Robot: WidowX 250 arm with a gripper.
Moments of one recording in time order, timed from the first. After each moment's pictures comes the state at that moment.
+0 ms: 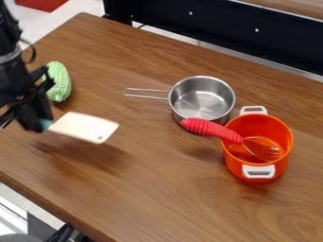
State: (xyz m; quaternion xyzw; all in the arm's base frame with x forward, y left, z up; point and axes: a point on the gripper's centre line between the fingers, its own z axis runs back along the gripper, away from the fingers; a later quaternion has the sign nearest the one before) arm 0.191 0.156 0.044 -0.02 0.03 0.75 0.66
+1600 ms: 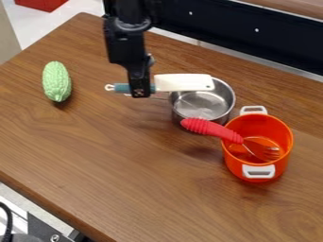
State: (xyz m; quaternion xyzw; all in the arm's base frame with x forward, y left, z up) arm 0.300 0.050 0.052 -0.01 -0.03 0.88 0.48
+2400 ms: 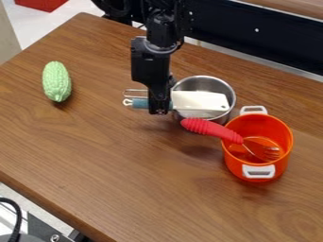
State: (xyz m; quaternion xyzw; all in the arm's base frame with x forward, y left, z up) arm 0.299 0.028 0.032 0.01 -0.06 0.88 0.48
